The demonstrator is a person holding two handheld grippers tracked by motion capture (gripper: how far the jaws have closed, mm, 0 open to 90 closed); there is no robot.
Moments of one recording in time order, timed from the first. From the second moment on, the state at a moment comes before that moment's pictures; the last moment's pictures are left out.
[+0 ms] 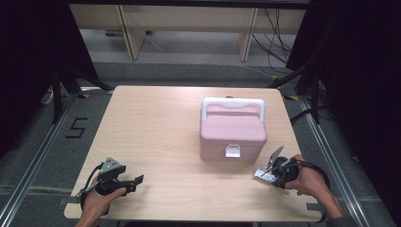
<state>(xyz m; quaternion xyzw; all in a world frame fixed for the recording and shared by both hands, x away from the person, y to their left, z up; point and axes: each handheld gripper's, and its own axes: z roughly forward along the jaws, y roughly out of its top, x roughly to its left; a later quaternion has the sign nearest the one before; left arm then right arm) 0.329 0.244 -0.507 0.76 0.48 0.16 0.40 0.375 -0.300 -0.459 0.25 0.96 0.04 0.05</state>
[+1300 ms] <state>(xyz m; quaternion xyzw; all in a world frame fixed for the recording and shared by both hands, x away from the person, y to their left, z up) 0.330 0.240 -0.506 0.76 0.47 0.16 0.41 0.380 -0.324 -0.450 0.32 0.93 0.13 0.09</state>
